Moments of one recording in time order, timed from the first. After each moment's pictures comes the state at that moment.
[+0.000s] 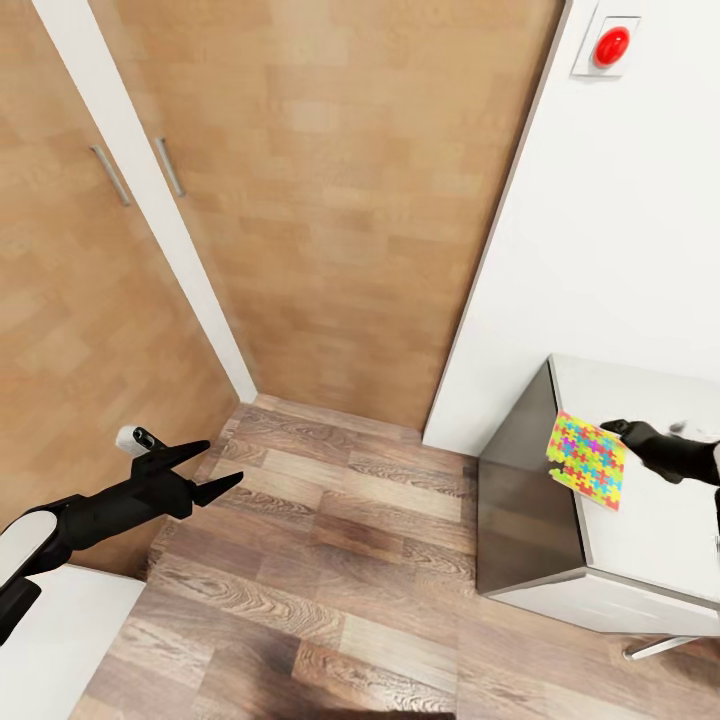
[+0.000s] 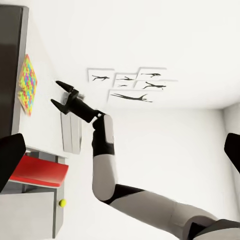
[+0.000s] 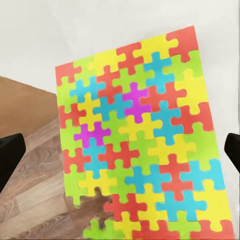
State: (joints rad) left arm -0.42 0.57 -0.16 -1.47 1.78 1.05 -0.55; right arm -0.78 -0.40 -0.44 -1.12 -0.80 0.94 -0.29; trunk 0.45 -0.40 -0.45
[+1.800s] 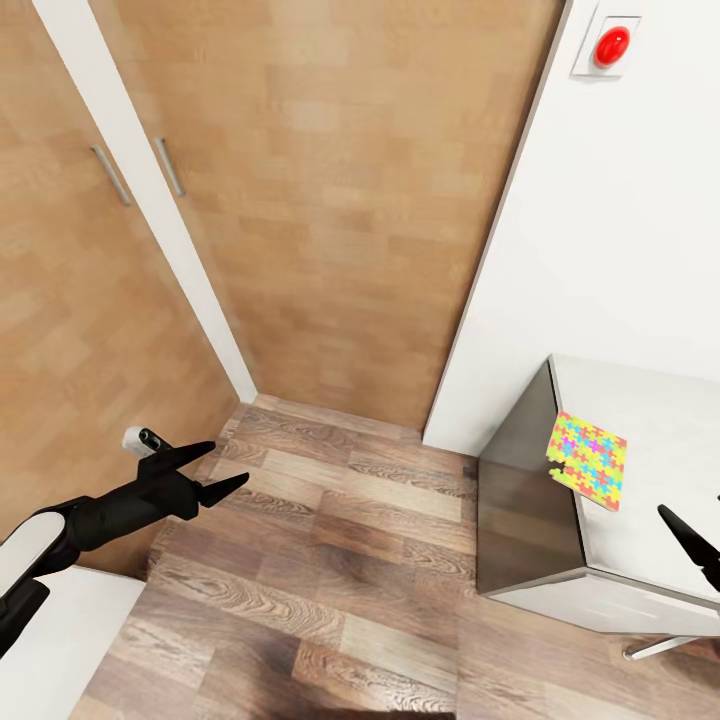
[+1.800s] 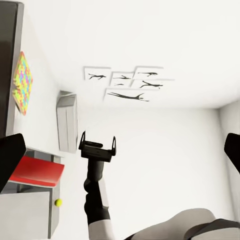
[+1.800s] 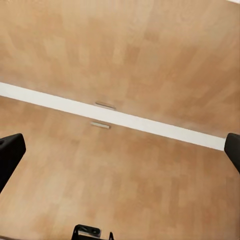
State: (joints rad) left arm -0.42 0.55 -0.17 -1.47 1.78 1.05 -0.54; right arm -0.03 -0.25 -0.79 -1.60 -1.30 1.04 0.83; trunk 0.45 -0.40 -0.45
